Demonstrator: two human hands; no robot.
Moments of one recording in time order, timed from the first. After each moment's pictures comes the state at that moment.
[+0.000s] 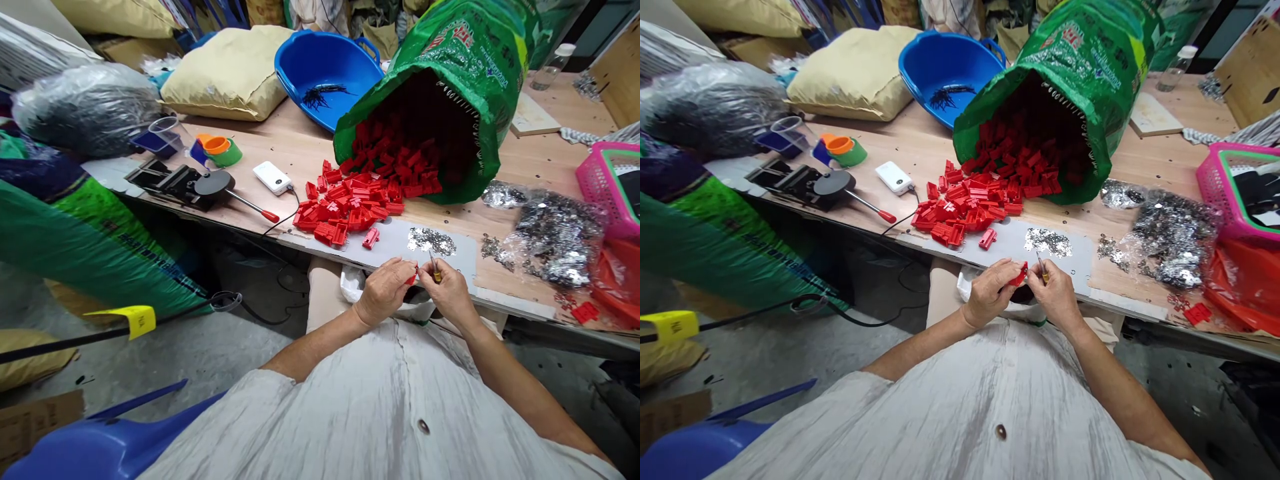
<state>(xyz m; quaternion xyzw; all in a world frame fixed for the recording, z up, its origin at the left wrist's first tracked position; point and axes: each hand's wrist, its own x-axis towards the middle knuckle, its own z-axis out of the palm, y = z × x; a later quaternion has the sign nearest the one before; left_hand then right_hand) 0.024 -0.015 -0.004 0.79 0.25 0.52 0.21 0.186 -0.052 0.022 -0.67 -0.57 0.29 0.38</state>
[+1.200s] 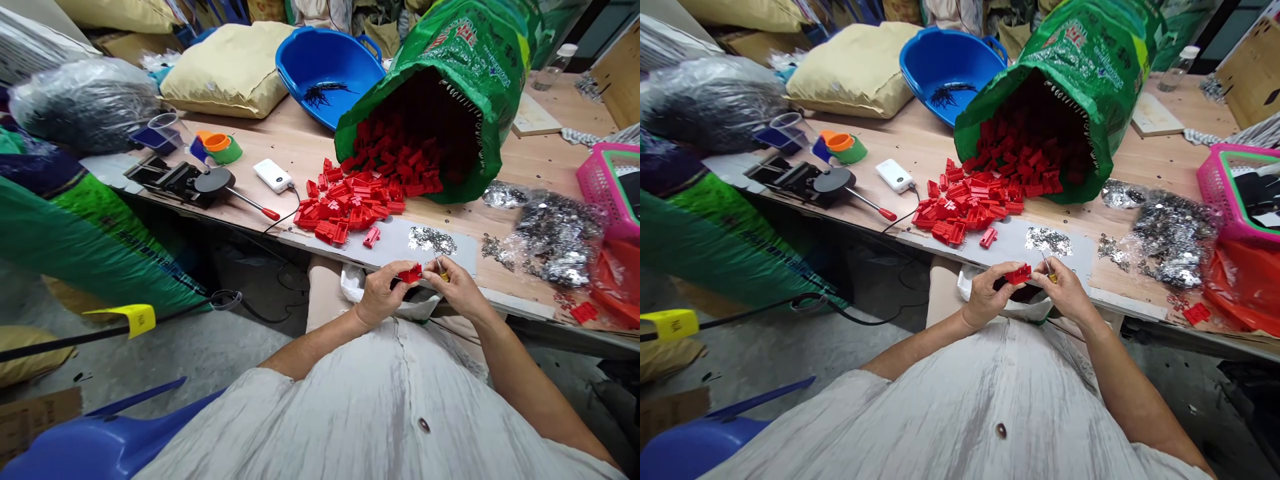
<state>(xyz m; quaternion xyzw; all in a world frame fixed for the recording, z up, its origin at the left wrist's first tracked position) 0.023 -0.024 0.002 0.74 0.30 0.52 0.30 0.213 -0.046 0.020 -0.59 -0.55 0.47 0.37</state>
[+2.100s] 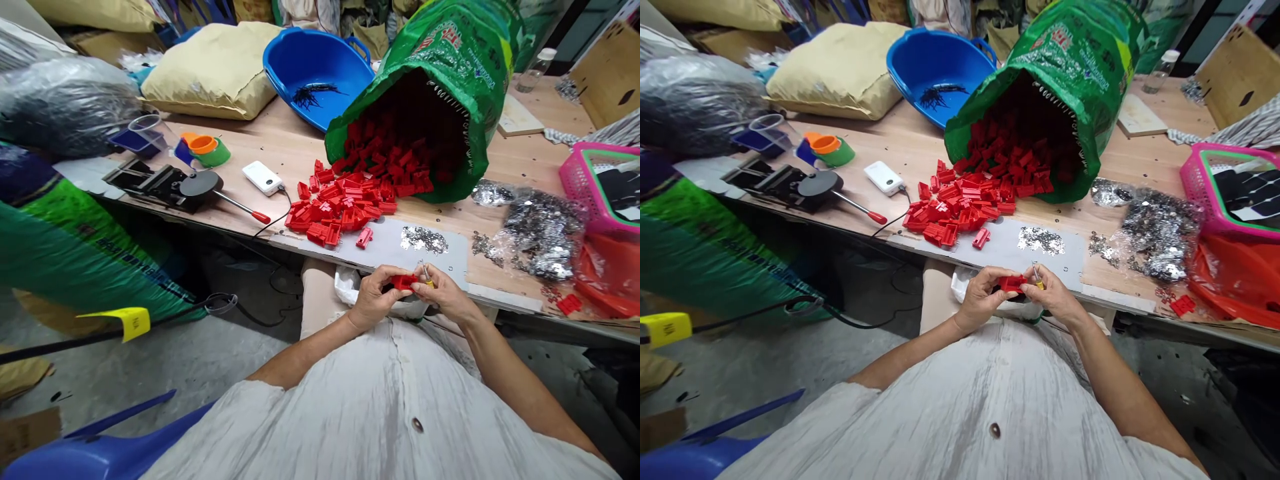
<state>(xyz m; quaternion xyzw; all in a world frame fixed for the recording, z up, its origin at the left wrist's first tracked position) 0.020 -0.032 -0.003 0.61 0.29 0.47 0.56 0.206 -0.058 0.009 -0.49 -0.41 0.66 0.39</state>
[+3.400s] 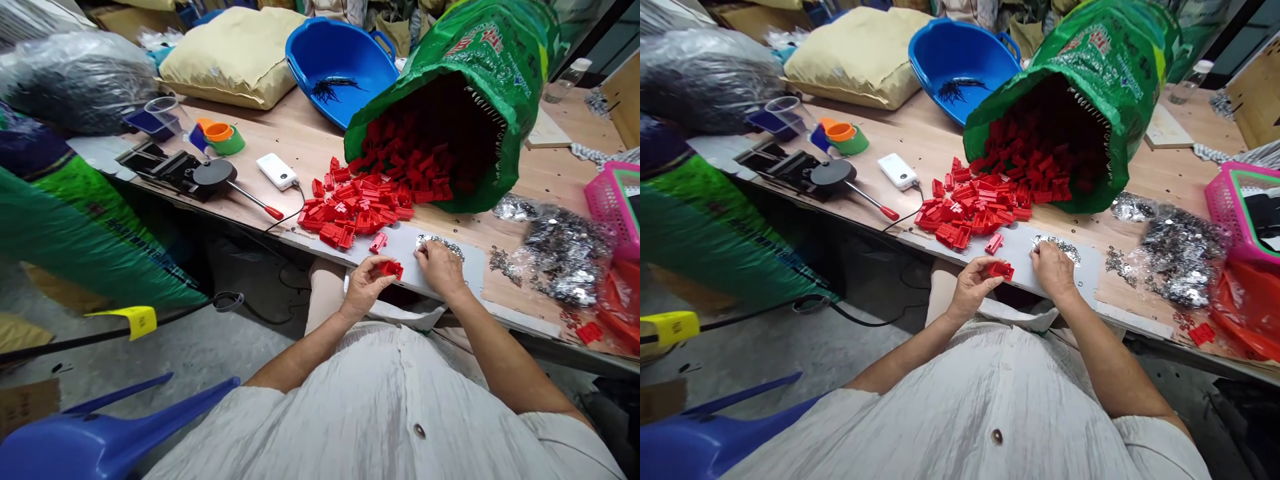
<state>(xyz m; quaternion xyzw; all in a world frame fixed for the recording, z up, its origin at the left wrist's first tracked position) -0.010 0.000 -0.007 0.46 0.33 0.52 0.63 0.184 0.029 0.000 -0.74 -0.66 0.06 0.09</state>
